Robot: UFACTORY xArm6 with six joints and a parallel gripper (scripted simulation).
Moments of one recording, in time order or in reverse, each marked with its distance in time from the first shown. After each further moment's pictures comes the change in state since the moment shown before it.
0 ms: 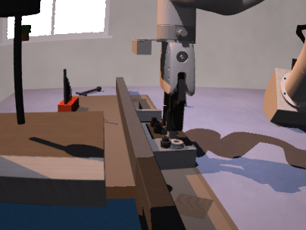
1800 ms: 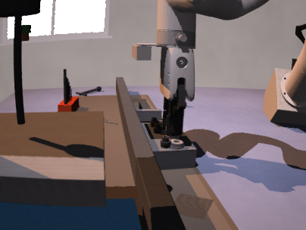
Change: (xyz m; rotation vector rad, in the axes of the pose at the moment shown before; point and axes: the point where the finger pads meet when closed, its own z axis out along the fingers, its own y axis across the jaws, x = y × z) arm 0.000 0.000 0.010 0.000 0.000 0.000
